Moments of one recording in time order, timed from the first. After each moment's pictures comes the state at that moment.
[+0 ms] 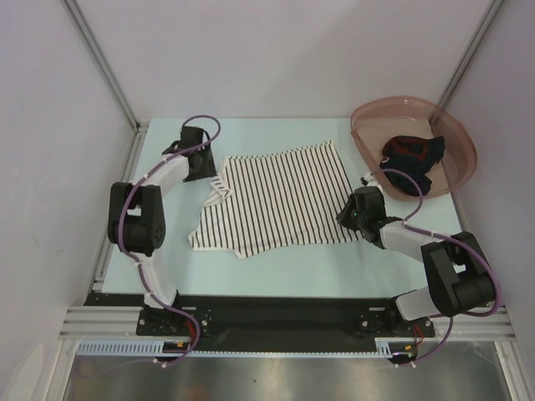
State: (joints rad) left arm -0.13 1.93 1.43 -0.45 -0.17 -0.30; right arm 0.33 1.43 0.56 0.13 0.03 0.64
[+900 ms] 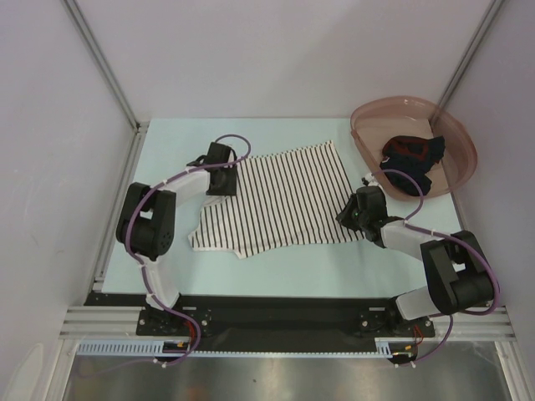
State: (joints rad) left arm -0.31 1.89 1.25 -0.37 -0.13 -0.23; right arm 0.30 1.44 0.56 0.14 -0.01 0.66
